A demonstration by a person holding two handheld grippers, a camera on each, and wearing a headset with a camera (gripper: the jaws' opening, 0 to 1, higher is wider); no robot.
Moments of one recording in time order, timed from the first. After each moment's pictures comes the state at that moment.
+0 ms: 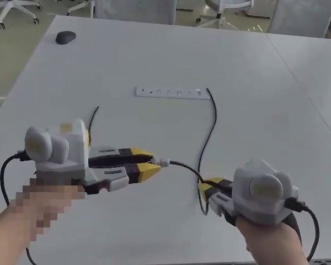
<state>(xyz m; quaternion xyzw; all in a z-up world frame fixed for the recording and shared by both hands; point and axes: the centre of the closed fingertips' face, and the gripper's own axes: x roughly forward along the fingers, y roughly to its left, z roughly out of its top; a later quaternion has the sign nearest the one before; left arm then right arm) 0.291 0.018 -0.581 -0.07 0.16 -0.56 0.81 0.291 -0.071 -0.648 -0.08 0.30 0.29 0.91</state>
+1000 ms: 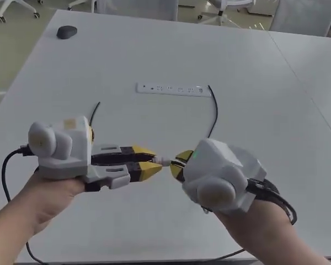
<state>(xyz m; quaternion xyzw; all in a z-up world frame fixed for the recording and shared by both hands) 0.286 0.016 -0.585 -0.06 0.16 -0.56 0.81 0.293 0.002 -0.602 -0.34 0.21 0.39 0.83</state>
